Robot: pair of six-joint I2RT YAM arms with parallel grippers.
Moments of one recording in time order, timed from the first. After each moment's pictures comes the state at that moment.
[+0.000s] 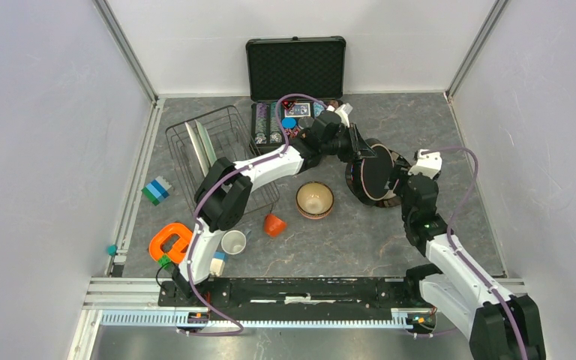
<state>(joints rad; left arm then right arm) -0.81 2.18 1.73 0.09 0.37 -0.97 0.25 0.87 0.35 0.26 0.44 0.16</state>
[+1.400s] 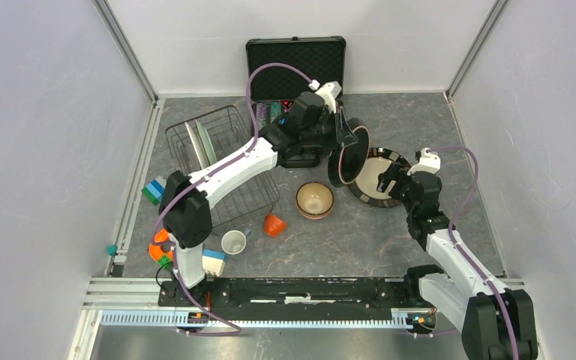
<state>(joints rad) -0.79 1.89 1.71 -0.21 0.22 -0.63 0.14 0.91 0.37 0.15 0.15 0.37</state>
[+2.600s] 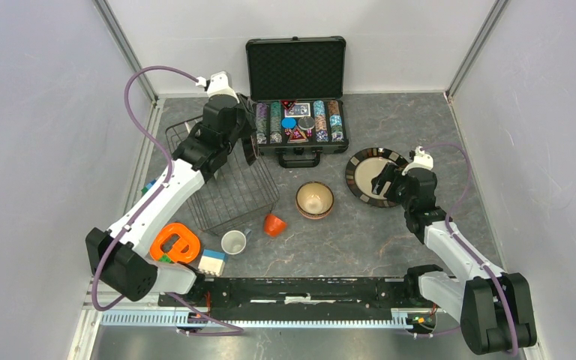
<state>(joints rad) -0.50 1.35 1.32 -0.30 -0.34 -0.51 0.14 1.02 0.41 0.10 0.04 0.42</state>
